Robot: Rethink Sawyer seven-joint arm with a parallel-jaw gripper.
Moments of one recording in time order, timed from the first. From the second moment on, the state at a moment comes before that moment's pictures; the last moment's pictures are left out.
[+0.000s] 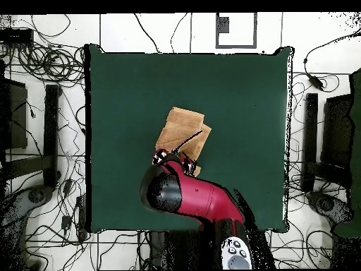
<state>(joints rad) -0.08 -0.81 -0.09 1.99 0.09 0.16 1.91</state>
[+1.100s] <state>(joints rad) -0.04 -0.90 -0.09 2.11 0.09 0.15 1.91</state>
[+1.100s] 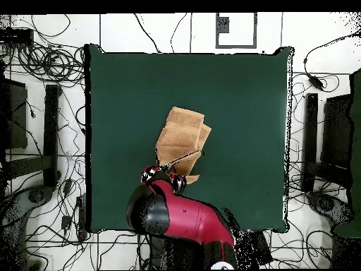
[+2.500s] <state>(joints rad) 0.00 -0.91 -0.09 2.19 0.09 0.07 1.91</state>
